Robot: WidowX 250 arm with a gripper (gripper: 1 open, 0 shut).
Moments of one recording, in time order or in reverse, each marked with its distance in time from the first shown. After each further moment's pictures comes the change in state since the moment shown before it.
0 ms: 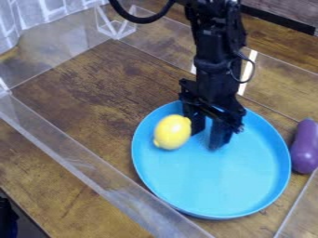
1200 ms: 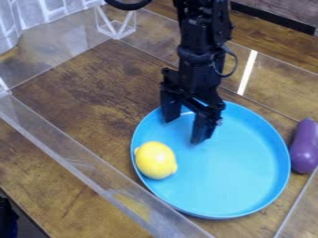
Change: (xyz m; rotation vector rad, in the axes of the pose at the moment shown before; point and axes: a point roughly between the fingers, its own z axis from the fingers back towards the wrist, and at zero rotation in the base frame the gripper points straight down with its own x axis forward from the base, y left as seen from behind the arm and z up) arm -0.021 0.018 0.012 0.085 0.056 0.016
